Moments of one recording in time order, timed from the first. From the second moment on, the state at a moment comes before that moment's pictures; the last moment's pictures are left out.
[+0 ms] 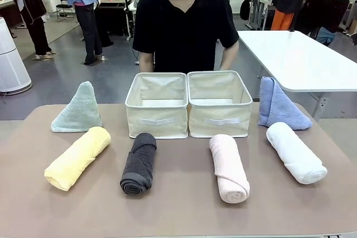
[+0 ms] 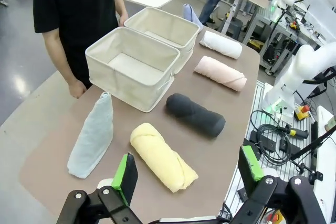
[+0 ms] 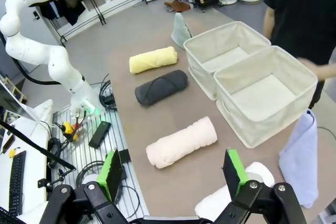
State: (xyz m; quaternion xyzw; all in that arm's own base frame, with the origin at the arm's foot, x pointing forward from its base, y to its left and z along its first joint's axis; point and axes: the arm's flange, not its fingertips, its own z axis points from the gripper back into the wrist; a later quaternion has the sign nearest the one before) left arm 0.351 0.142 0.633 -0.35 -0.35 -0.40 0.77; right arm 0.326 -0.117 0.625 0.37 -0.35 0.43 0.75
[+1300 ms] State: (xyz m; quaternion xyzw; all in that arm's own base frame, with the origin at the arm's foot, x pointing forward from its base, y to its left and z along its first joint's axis) left arm 0.515 0.028 0.575 -0.19 -0.16 -0.49 0.84; right arm 0.326 -0.117 0.627 0.37 -0.35 0.43 0.75
